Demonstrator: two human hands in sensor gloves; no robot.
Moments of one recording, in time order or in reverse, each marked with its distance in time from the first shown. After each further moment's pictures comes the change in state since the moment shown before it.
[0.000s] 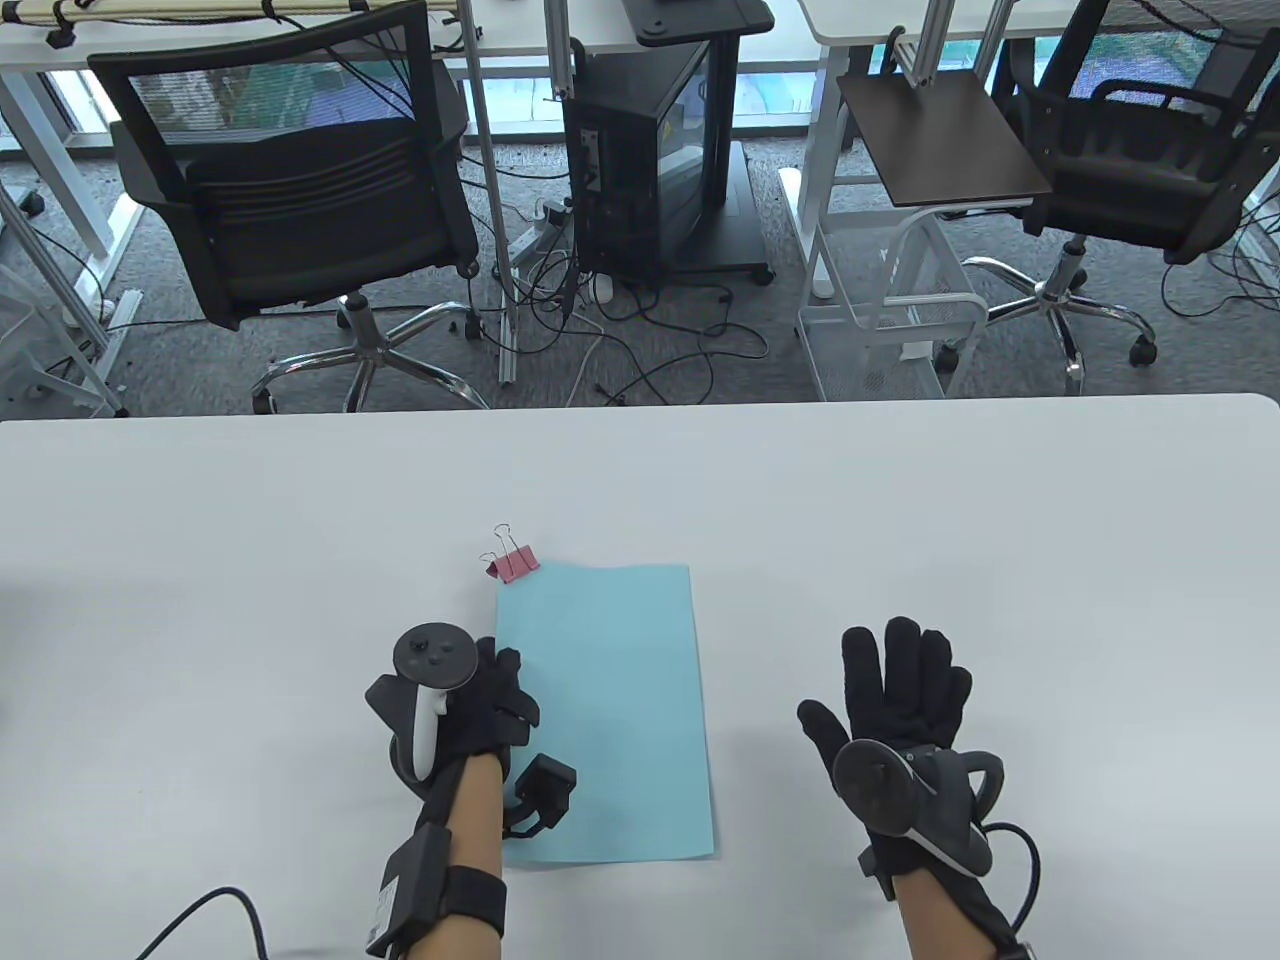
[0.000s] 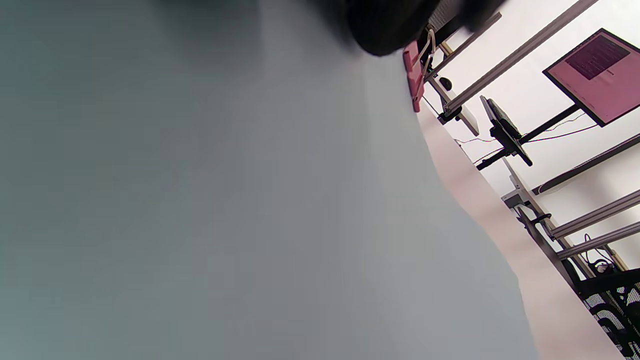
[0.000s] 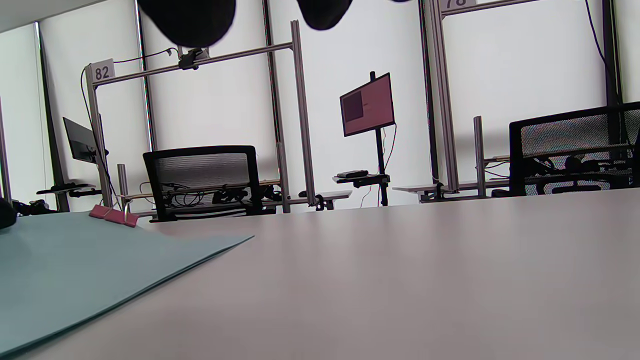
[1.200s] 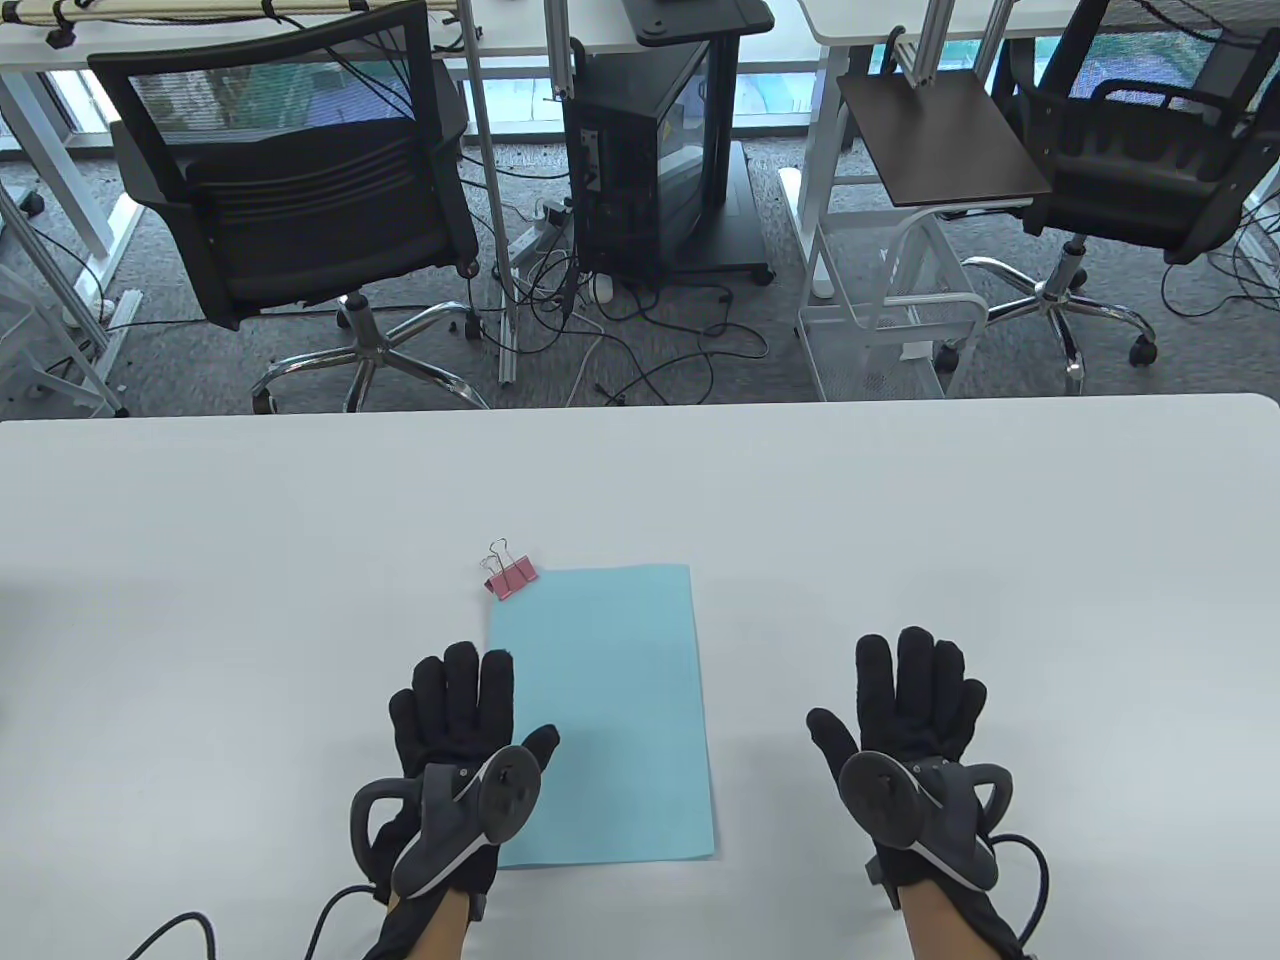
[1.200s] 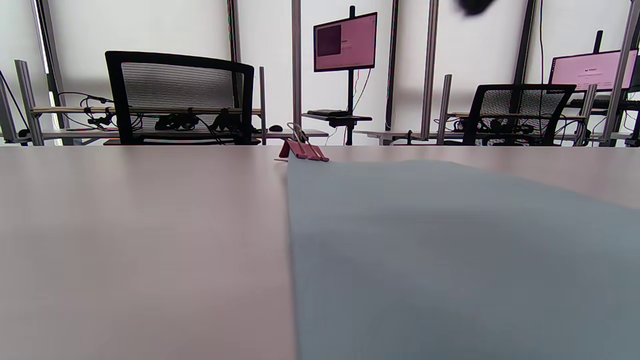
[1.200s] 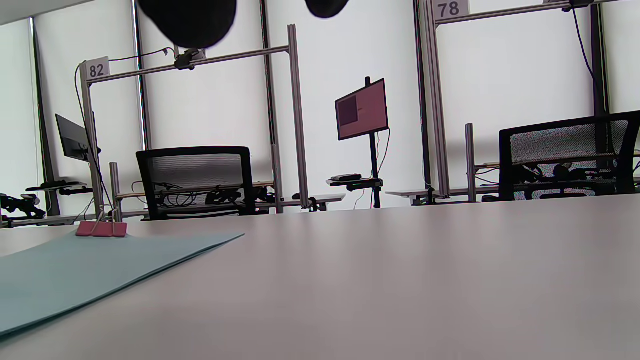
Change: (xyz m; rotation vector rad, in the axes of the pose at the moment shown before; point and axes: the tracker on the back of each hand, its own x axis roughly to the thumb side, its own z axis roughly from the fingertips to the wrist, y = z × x) left_hand -0.005 0.006 0.098 0.268 -0.566 -0.796; right_hand -0.004 0.002 0.008 -0.014 0.012 0.025
